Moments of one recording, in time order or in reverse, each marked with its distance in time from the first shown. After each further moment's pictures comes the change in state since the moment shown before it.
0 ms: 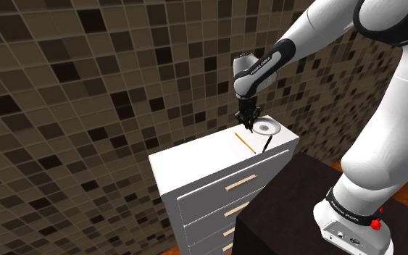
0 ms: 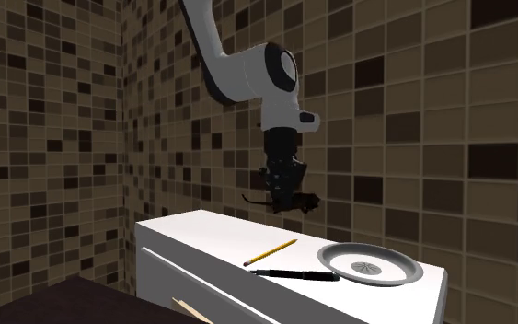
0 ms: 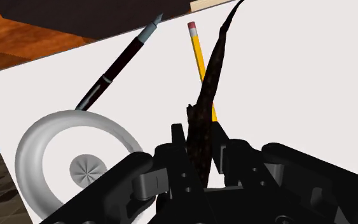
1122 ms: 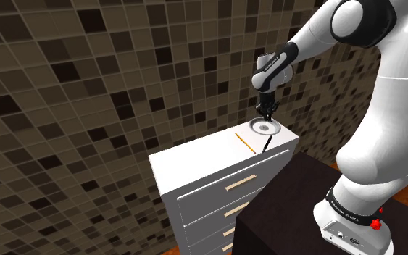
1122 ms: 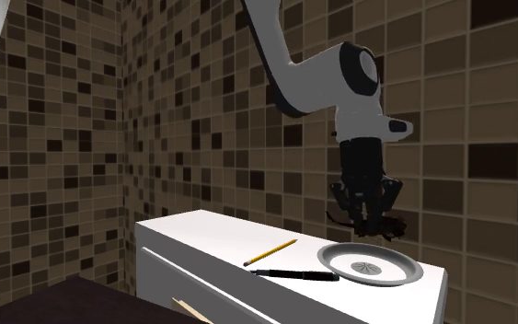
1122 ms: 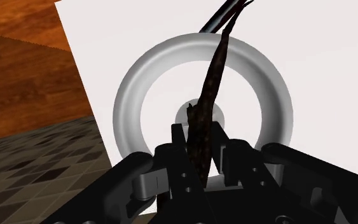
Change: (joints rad) arm -0.170 0.165 -0.136 0.143 -0.038 0.057 -0.275
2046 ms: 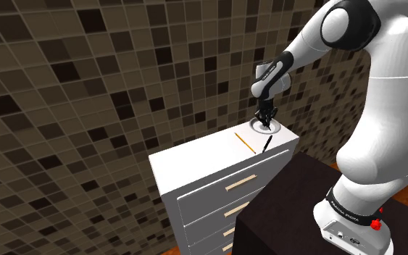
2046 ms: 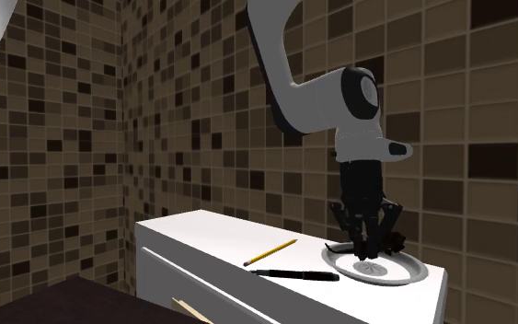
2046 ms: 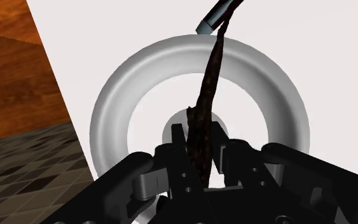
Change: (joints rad) arm 0.001 0.083 -0.005 -0.003 -0.013 0.086 0.018
